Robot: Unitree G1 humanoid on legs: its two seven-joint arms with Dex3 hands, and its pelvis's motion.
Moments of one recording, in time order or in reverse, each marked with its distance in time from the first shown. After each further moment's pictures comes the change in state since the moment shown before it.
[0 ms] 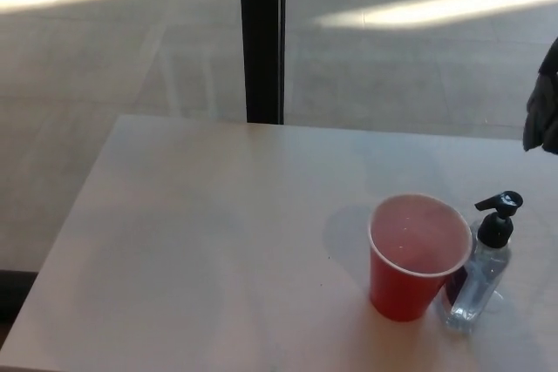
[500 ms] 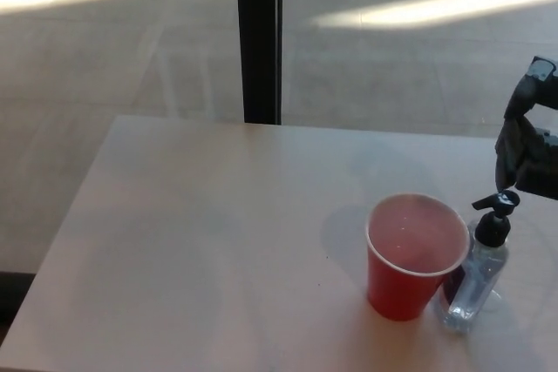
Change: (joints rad) left_arm -0.009 0.013 -0.012 0.002 -0.003 -0.011 0.007; right_arm 0.052 0.018 0.035 0.009 -0.021 -0.006 0.059
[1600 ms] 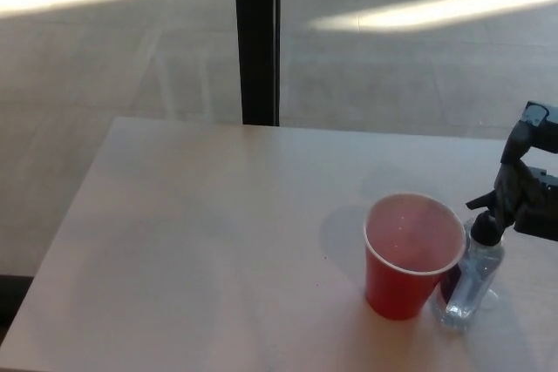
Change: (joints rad) left_arm -0.015 0.010 -0.014 0.025 -0.010 -0.010 0.009; right_arm 0.111 0.008 0.031 0.036 -0.058 -0.111 0.065
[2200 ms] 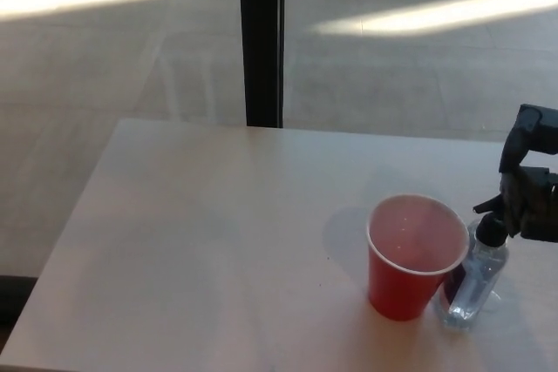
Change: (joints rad) left_arm -0.024 0.001 0.003 0.008 -0.012 0.000 0.011; right_arm 0.005 -0.121 0.073 0.075 -0.042 -0.104 0.072
